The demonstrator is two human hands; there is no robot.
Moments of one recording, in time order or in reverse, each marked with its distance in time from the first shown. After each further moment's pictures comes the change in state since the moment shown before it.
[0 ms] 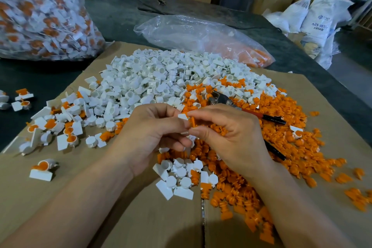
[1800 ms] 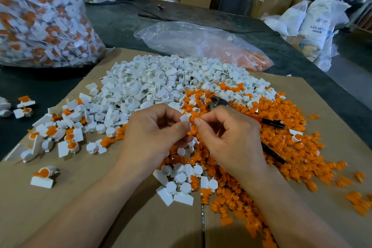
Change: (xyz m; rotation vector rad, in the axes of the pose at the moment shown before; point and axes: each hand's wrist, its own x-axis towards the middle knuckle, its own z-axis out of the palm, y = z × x) left_hand -0.002 -0.008 0.007 0.231 0.201 0.280; right_hand 0.001 -0.006 0.006 -0.216 0.158 0.111
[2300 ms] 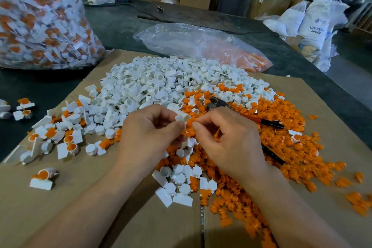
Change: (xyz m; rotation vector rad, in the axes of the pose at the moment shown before) left_hand 0.001 -0.001 -0.001 0.097 0.068 0.027; right_hand 0.001 0.001 -0.002 -0.078 -0.019 -0.133
